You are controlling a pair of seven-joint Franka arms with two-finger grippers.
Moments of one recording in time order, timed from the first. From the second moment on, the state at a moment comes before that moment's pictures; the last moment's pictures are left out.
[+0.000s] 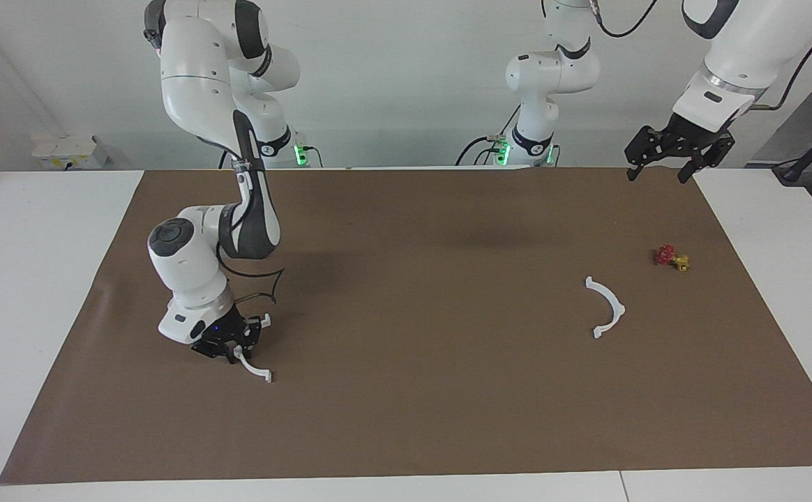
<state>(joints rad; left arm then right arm) -0.01 -0.06 -0.02 -1.61 -0.03 1.53 0.10 0.12 0.51 -0.10 -1.79 0.13 2.49 -0.38</state>
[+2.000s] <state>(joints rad) 0.03 0.04 -0.01 -1.97 -0.03 2.05 0.09 0.64 0.48 -0.09 -1.80 -0.04 2.44 0.40</state>
